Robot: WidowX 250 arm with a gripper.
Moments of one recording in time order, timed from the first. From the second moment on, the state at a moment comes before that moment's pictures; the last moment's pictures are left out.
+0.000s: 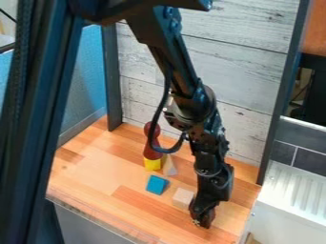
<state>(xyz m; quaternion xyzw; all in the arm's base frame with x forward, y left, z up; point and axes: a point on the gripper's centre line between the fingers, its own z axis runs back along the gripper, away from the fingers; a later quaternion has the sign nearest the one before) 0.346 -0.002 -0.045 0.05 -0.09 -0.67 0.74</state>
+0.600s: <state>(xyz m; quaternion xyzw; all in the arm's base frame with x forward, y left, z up) 0.345 0.011 0.000 0.06 -0.14 -0.65 0.74</state>
